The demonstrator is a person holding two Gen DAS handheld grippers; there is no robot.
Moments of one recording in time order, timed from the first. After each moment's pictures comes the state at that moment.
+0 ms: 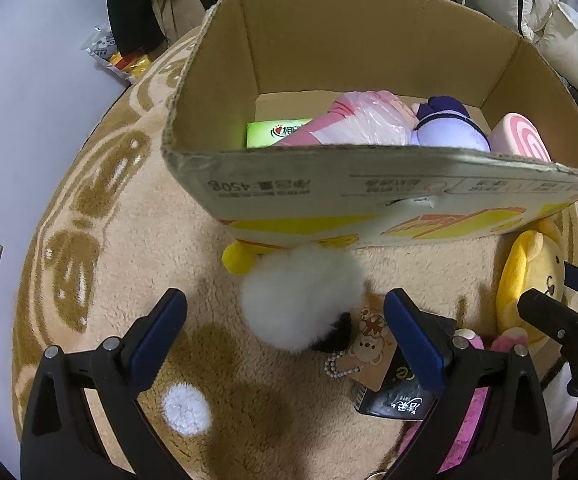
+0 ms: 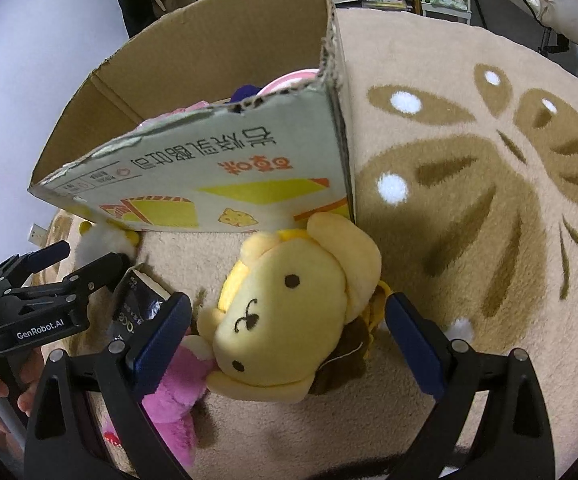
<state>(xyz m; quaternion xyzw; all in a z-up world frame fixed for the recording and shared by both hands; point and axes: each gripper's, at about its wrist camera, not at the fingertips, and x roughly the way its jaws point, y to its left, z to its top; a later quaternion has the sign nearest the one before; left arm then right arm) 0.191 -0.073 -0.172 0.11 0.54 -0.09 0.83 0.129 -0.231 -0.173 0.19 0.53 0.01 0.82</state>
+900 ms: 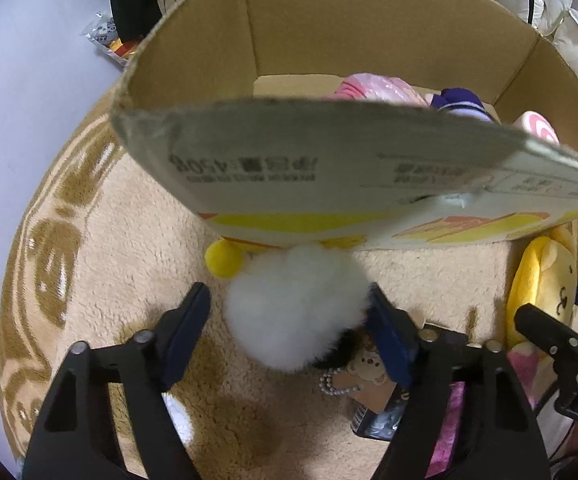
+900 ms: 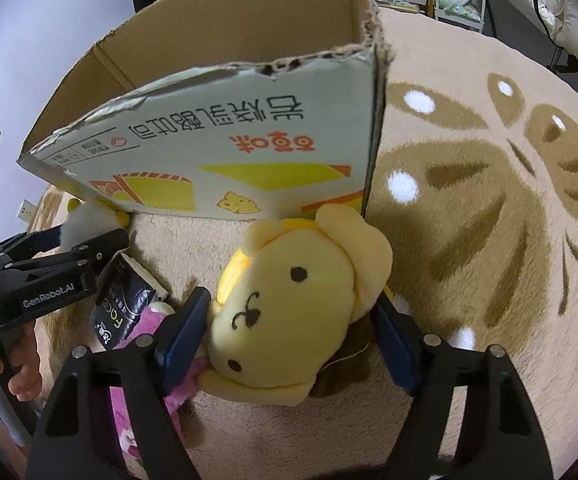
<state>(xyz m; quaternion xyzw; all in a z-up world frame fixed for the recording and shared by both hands) 0.210 -0.067 -0.193 0.10 0.55 -0.08 0.82 0.145 -0.201 -0.189 0.15 0.55 0.01 0.83</state>
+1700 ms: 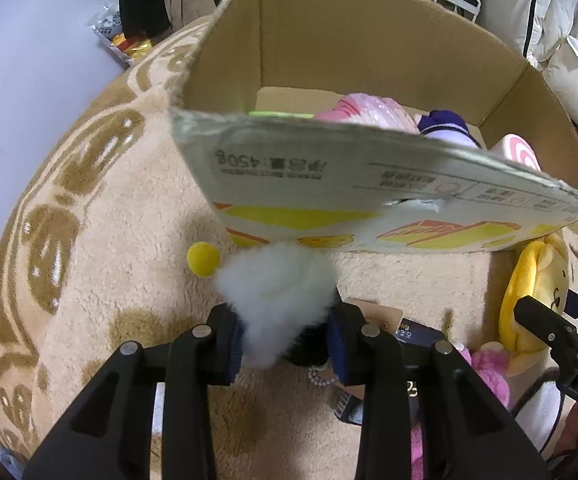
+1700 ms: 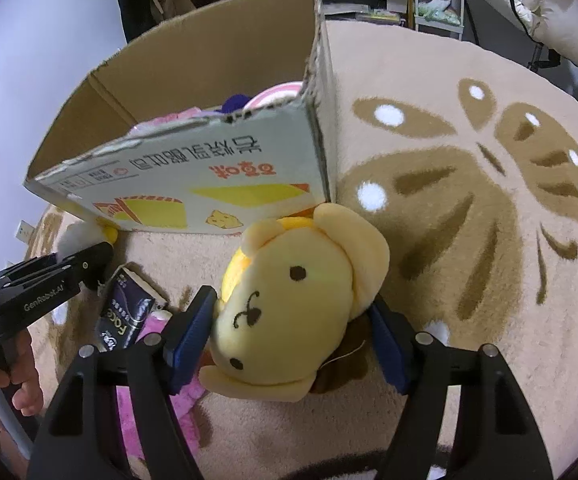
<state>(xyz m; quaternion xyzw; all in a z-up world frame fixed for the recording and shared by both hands) 0.195 -0.038 -0.179 0.05 0.54 -0.10 0.84 0.125 -0.237 -0.159 0.16 0.52 -0.01 0.84</state>
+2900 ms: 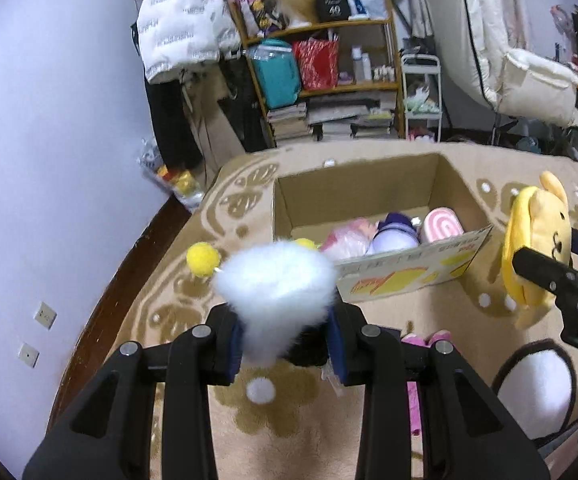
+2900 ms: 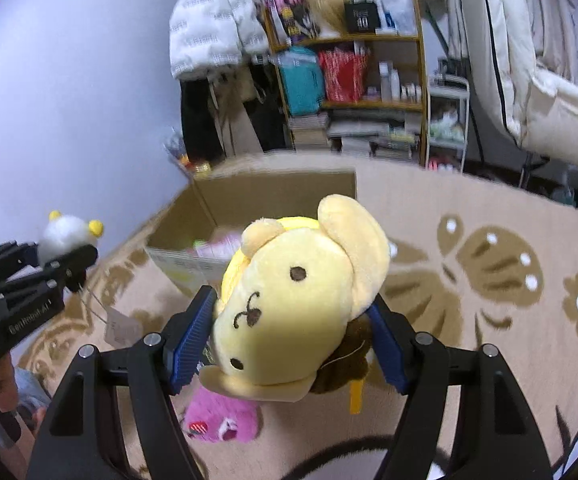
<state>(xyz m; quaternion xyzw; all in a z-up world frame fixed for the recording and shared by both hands) 0.080 -0.062 -0.012 0.15 0.35 -0.08 0.92 0.052 -0.213 -0.040 0.11 0.35 0.00 0.93</state>
